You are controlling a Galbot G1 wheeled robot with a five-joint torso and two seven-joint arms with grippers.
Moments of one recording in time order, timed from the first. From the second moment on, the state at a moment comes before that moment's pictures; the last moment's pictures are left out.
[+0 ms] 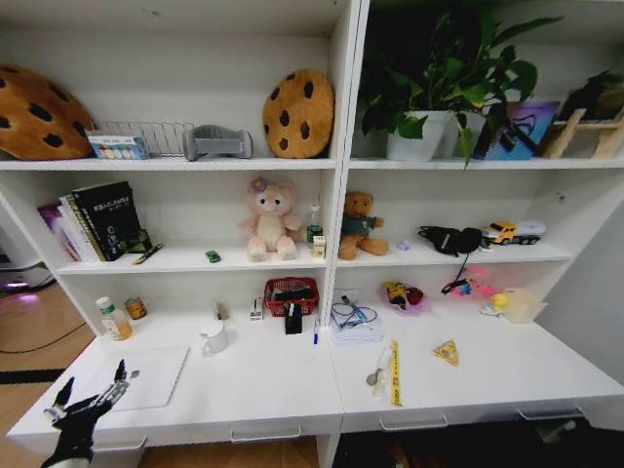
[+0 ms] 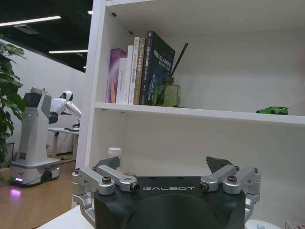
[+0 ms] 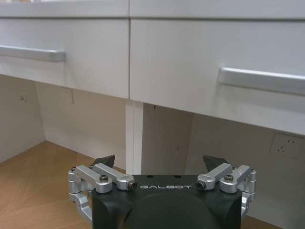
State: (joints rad) left arm 1.89 -1.30 -1.00 -2.06 -0.60 -0.27 -0.09; right arm -1.56 1.22 0.38 0.97 0.19 0.80 -0.40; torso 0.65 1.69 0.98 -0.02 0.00
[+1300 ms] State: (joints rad) left arm 1.87 -1.31 -0.96 -2.07 -0.58 -0.27 -0.09; right arm -1.99 1.18 0.60 1.83 0.32 0.73 -0.29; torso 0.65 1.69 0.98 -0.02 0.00
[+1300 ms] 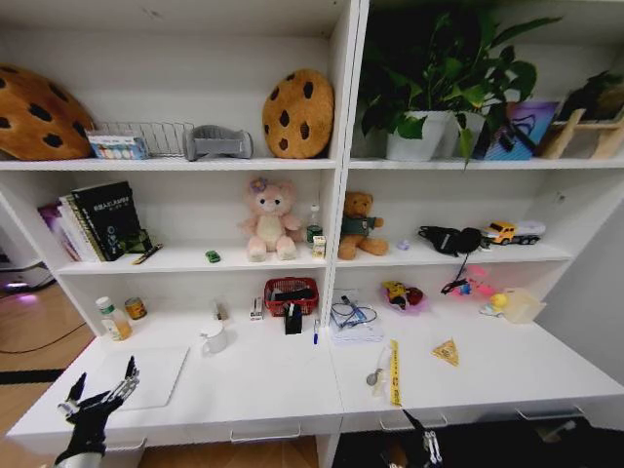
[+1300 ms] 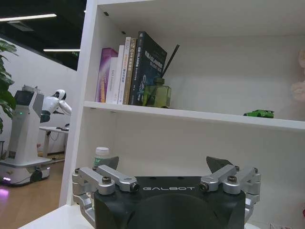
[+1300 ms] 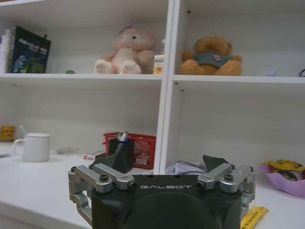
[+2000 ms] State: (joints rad) left arm 1.89 -1.30 -0.95 -2.10 -0.58 -0.27 -0.08; right arm -1.94 1.14 0.71 2.10 0.44 0.44 0.06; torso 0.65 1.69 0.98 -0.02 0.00
